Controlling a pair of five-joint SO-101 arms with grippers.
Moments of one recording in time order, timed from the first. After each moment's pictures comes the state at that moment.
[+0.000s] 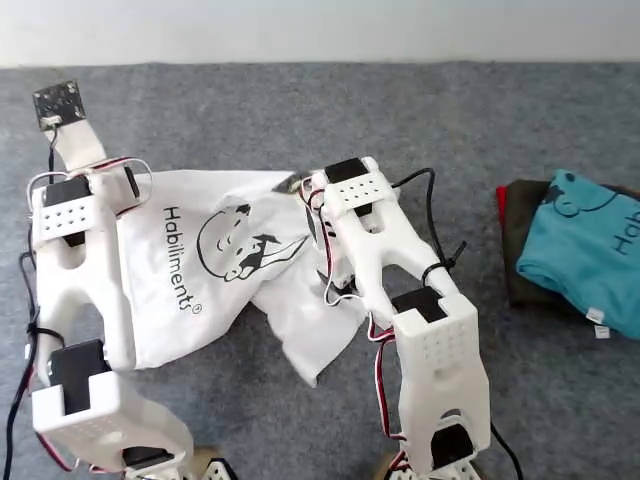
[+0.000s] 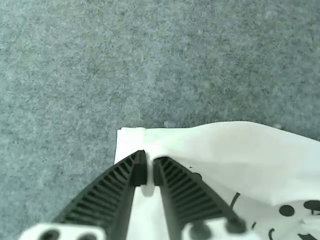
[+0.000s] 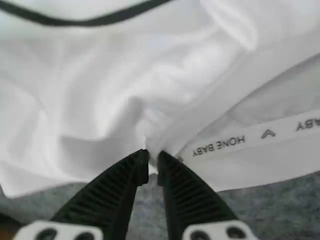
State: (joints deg) left arm -20.2 7.3 10.5 51.2 9.5; right arm -24.1 36.4 -18.5 96.1 25.3
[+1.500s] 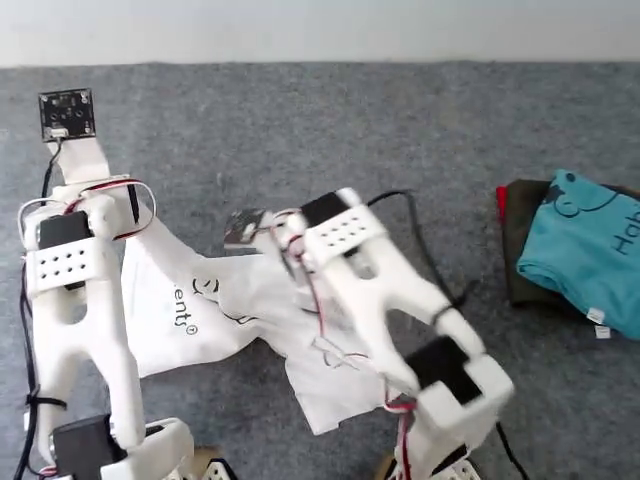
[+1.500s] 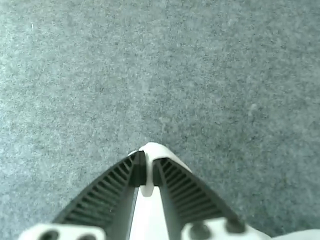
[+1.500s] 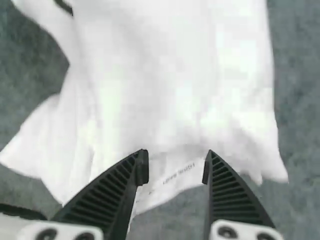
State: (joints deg) left arm -19.1 -15.0 26.8 49.5 -0.3; right arm -35.5 14.0 4.7 82.4 40.1
